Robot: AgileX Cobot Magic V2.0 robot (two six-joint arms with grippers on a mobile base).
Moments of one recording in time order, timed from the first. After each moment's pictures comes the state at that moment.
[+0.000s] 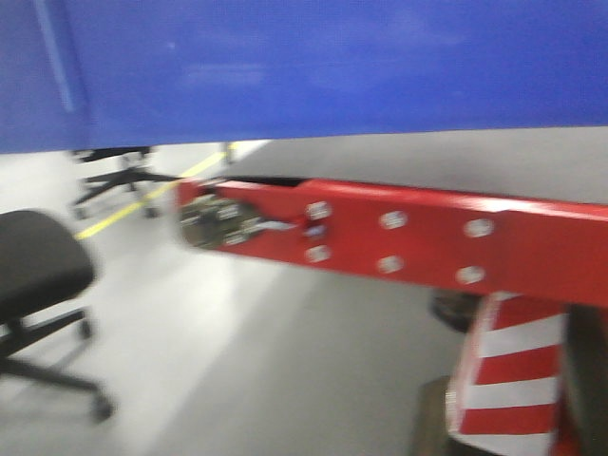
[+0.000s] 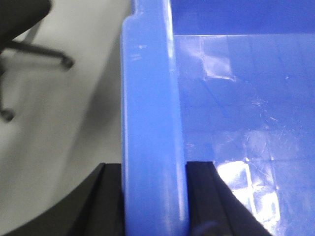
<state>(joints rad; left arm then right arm) -0.33 1.25 -1.59 0.18 1.29 -0.37 0.20 1.09 -1.41 -0.01 1.02 0.08</state>
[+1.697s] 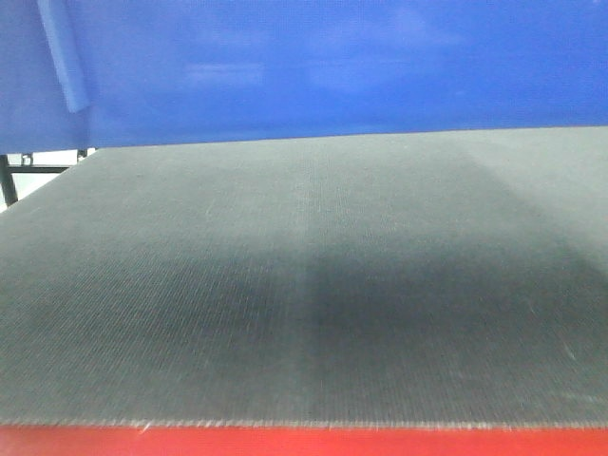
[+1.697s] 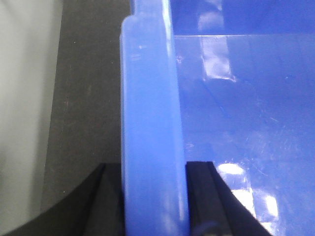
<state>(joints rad) -0.33 1.25 -1.59 0.18 1.29 -0.37 0.20 1.09 -1.41 -0.01 1.02 0.08</state>
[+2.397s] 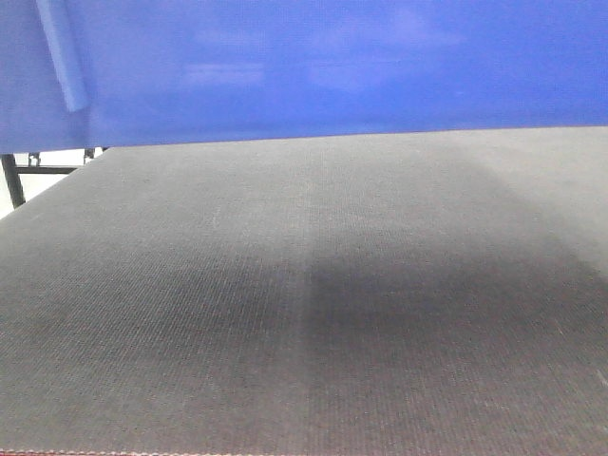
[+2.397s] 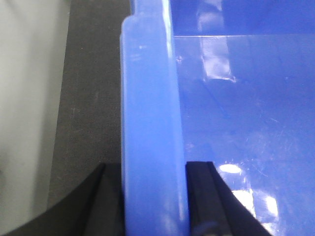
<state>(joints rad) -0.33 1.25 -1.59 0.18 1.29 -0.37 0.20 1.09 -1.41 -0.01 1.02 0.08</state>
